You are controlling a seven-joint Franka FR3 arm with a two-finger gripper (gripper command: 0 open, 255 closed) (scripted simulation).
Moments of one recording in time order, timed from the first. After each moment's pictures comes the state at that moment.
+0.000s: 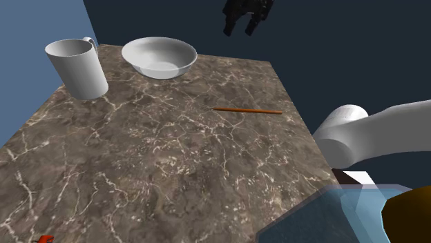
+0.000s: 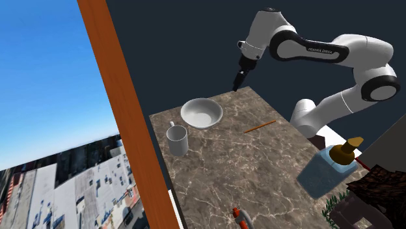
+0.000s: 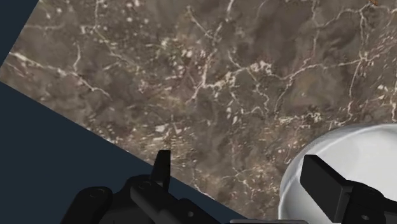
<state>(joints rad) 0.01 -0.69 0.15 -2.17 0.17 1.70 0.21</state>
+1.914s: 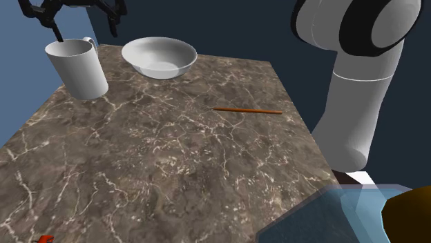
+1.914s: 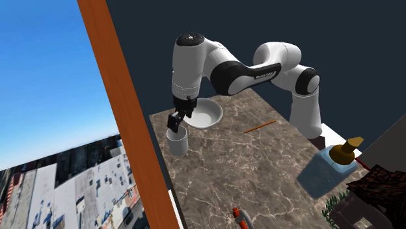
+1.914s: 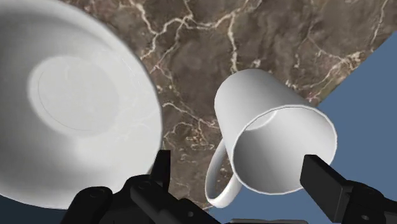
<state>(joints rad) 0.28 0.38 0.67 -1.07 -0.35 1.49 0.98</state>
